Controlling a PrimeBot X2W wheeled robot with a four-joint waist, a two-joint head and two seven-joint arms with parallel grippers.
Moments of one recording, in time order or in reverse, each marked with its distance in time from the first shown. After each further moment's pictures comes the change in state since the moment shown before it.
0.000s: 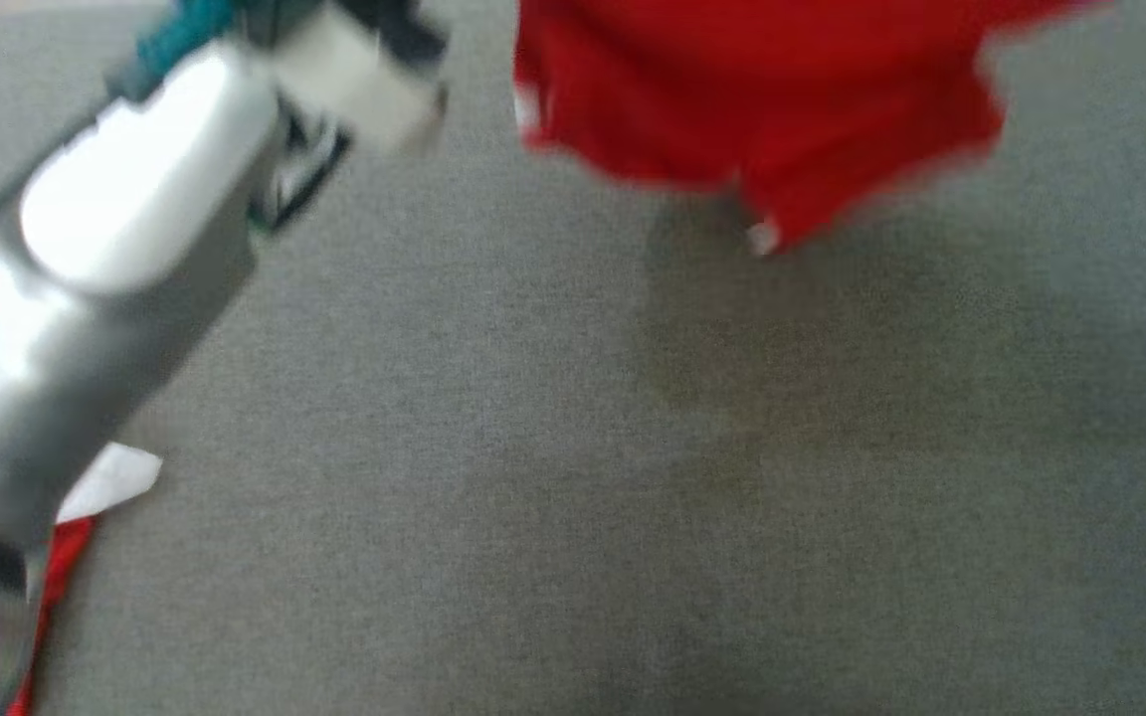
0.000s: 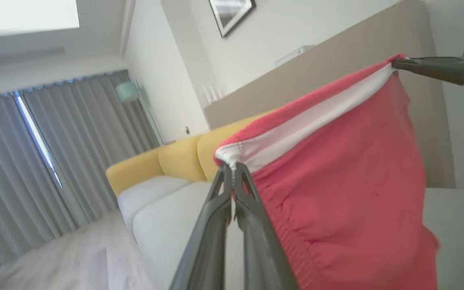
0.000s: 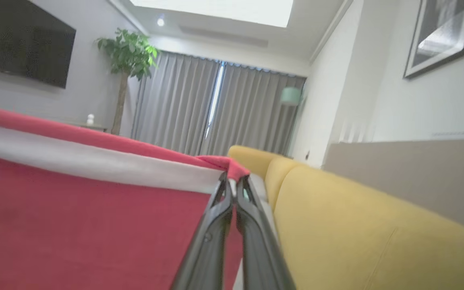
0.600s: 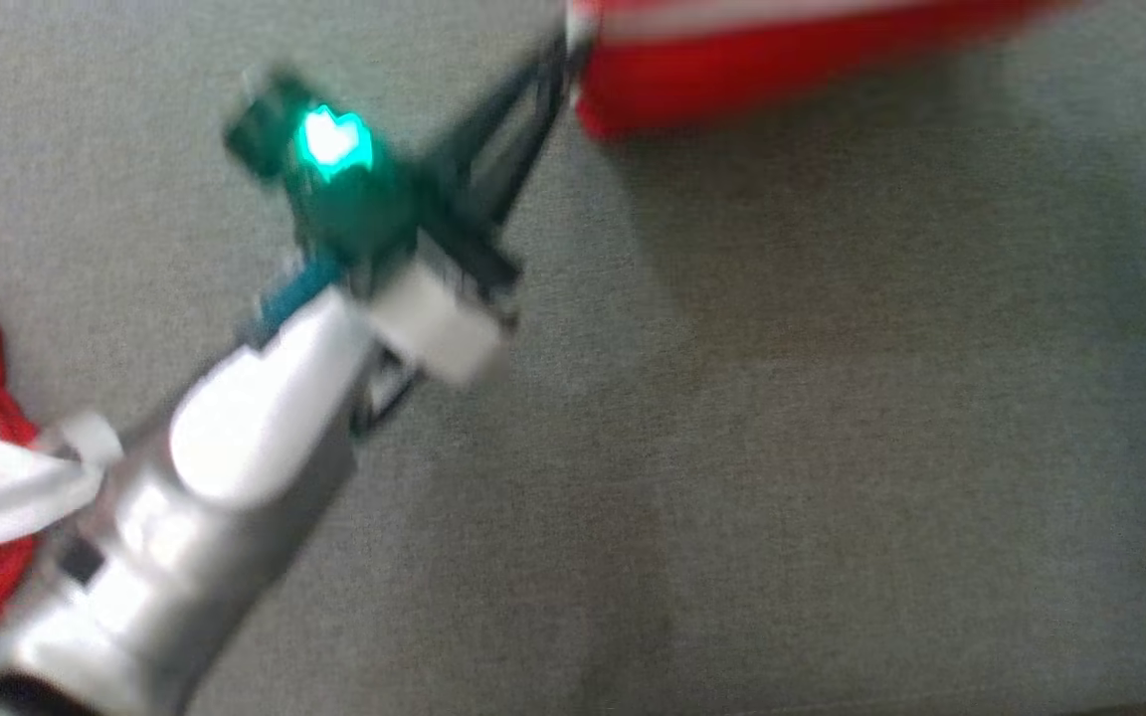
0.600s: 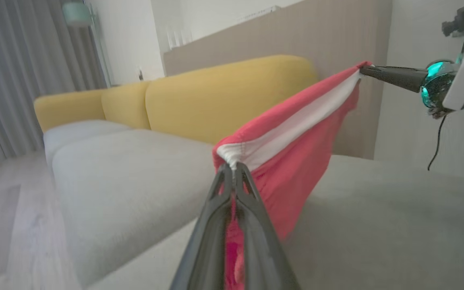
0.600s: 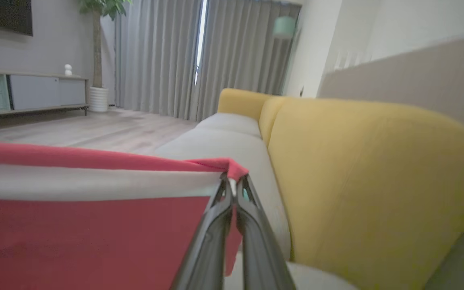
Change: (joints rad) left arm 0.309 -0.135 0.247 -0.100 0.261 -0.092 -0.008; right arm 0.156 -0.030 -0.136 -0.088 0.007 0.000 -0.011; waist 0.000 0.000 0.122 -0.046
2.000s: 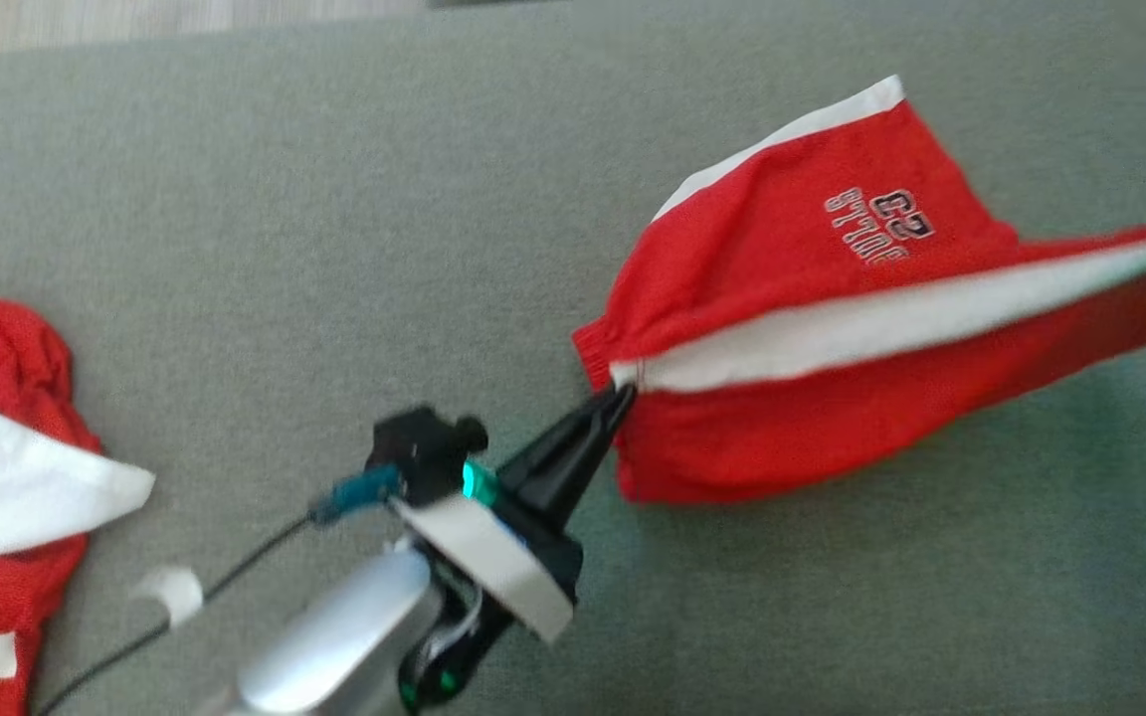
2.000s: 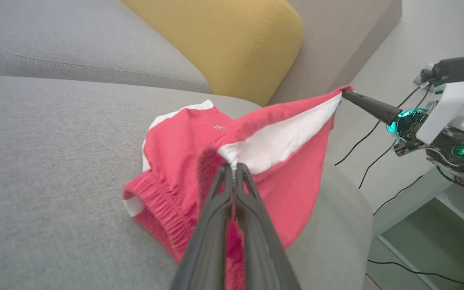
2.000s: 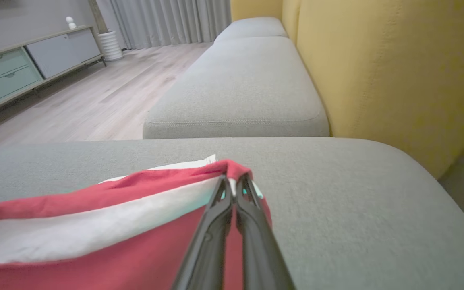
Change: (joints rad) left arm 0.450 0.013 -0.153 -0.154 -0.414 -0.019 0.143; right arm 0.581 0.013 -0.110 -0.302 0.257 0.001 0.347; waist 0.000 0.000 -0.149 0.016
